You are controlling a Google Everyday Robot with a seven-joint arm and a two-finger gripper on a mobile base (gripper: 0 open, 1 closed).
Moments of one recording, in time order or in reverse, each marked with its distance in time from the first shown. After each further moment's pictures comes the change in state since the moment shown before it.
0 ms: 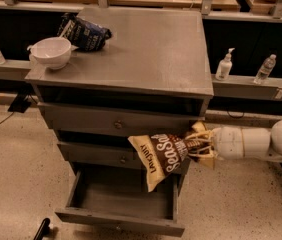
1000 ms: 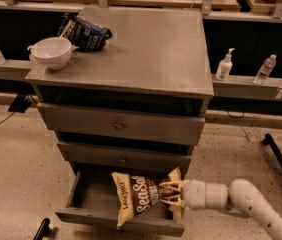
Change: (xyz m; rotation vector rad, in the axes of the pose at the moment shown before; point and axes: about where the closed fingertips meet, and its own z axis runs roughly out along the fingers) arm 0.085 0.157 0.112 0.027 -0.012 0.265
